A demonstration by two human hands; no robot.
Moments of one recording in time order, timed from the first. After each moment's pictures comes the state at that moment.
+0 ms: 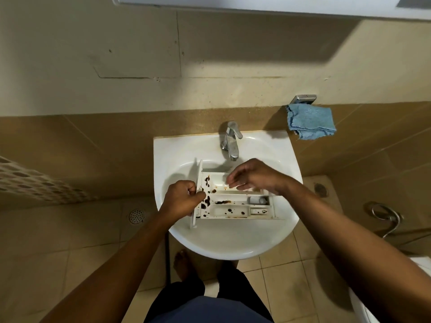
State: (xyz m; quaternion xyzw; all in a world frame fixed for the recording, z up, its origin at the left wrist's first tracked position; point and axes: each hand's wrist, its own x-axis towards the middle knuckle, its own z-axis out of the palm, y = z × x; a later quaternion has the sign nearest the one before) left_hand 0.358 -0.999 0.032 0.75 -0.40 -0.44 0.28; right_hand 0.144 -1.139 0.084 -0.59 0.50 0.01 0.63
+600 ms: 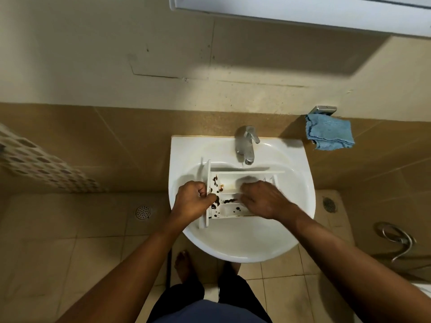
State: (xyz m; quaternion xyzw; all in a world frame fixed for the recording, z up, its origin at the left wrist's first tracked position) left_hand 0.359 -0.980 0.036 0.76 -0.40 -0.42 0.32; right_hand 0.140 -1.099 0.044 -0.91 0.35 0.11 0.18
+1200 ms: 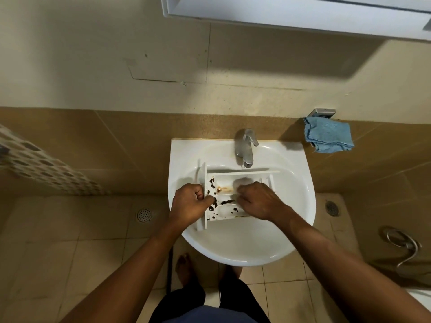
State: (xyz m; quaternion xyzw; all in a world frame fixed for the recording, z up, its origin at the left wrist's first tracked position) left_hand 0.357 -0.979 0.032 0.77 -0.39 -0.39 0.33; right_hand 0.148 -1.099 0.042 -0.90 0.37 0.07 0.20
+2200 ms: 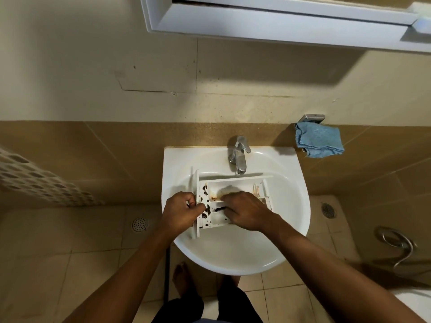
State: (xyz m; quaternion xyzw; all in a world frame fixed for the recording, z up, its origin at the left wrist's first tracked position) left_hand 0.363 -0.980 0.033 0.76 -0.36 -0.42 0.33; right_hand 0.161 -1.090 0.039 -0.91 0.31 0.07 0.25
